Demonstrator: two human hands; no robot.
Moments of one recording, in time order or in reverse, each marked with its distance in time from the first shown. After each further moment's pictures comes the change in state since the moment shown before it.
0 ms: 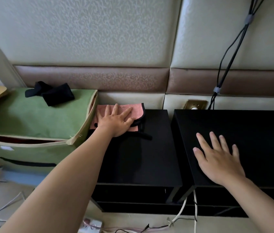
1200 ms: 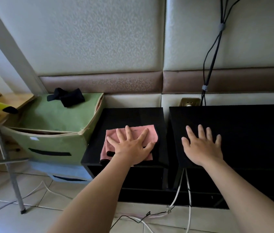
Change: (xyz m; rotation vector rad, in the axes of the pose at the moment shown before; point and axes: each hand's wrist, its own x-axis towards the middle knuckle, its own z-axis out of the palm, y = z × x) left_hand -0.146 0.090 0.022 0.044 -0.053 -0.086; right_hand -0.010 -0.001 -0.008 0.090 0.016 -0.047
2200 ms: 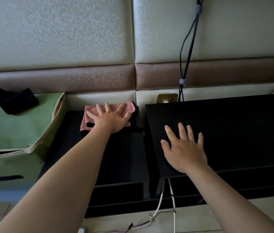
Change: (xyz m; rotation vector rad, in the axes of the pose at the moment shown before) left_hand 0.151 0.027 -0.028 -0.028 0.064 0.039; right_hand 0.011 0.002 0.008 -0.006 0.044 -0.003
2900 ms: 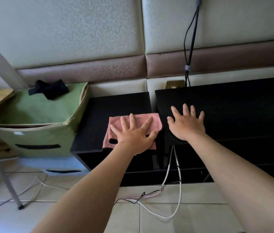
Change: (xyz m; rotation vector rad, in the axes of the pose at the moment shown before) left_hand -0.173 0.025 0.030 0.063 -0.049 0.106; right_hand -0.004 0.000 -0.006 0.027 -0.019 0.003
